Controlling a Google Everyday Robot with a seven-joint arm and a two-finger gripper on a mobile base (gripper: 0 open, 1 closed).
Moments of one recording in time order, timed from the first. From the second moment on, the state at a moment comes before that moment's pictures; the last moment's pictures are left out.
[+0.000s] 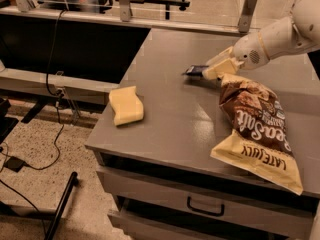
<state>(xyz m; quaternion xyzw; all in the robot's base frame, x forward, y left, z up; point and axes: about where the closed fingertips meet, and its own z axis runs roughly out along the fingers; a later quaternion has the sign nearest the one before) 0.658 -0.157 0.870 -0.50 0.75 0.27 0.34</state>
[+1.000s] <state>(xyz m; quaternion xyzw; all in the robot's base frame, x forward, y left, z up) 0.632 -0.137 0.838 -0.59 0.71 0.27 0.29</state>
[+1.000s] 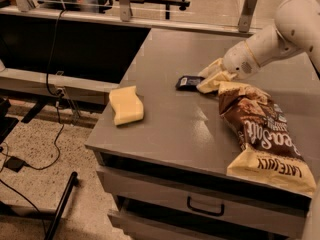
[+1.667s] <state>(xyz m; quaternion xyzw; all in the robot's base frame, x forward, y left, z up) 0.669 -0.089 0.886 -0.61 0.67 0.25 0.34</state>
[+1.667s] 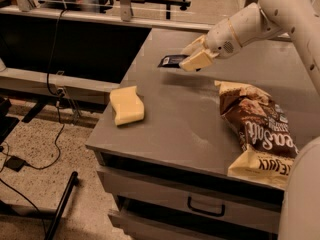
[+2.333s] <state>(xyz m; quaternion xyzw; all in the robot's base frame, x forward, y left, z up) 0.641 -0.094 0.898 -0.60 0.68 0.25 0.34</state>
